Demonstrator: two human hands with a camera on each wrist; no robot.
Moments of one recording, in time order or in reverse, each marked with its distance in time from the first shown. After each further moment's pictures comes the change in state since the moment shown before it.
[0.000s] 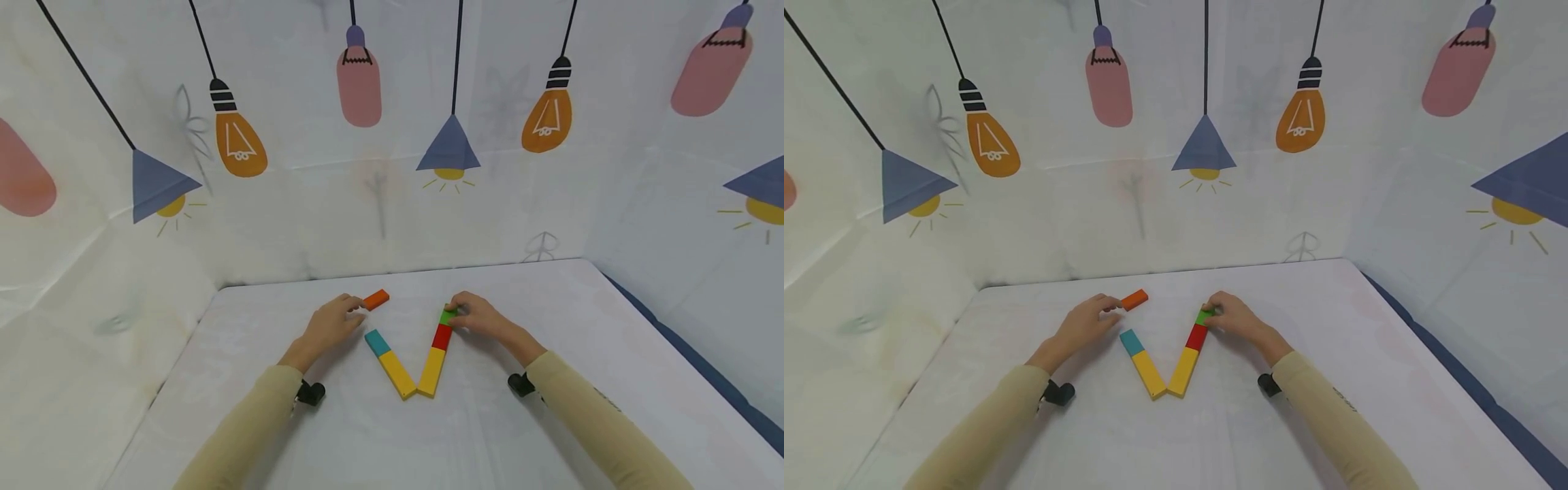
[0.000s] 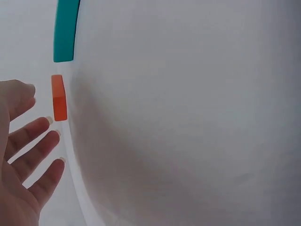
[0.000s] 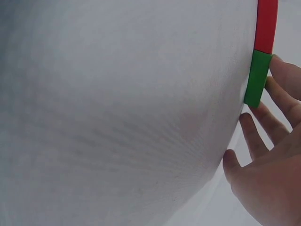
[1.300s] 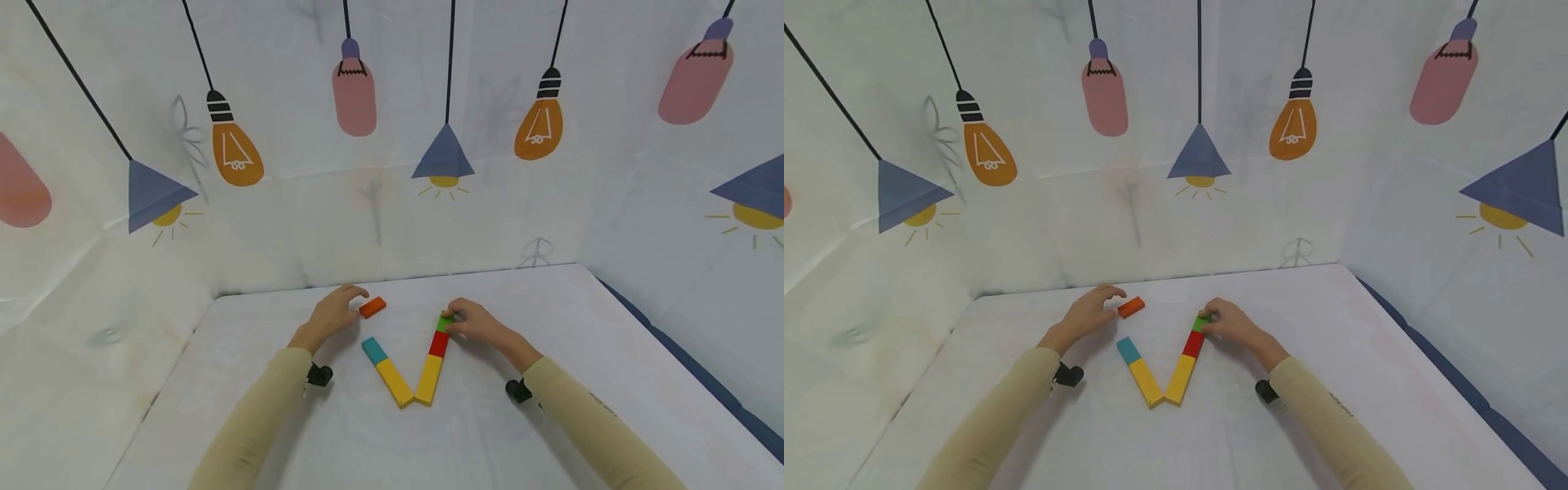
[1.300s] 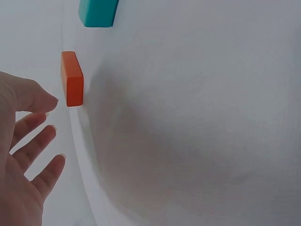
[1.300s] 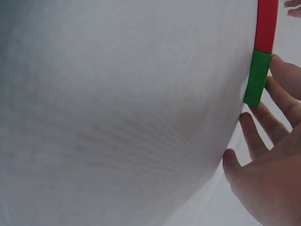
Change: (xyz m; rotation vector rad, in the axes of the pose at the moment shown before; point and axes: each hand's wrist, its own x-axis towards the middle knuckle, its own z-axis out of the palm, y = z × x) left_hand 0.040 -0.003 -0.006 -0.015 -0.062 0.007; right_hand -0.001 0.000 0.002 0.011 0.005 -0.004
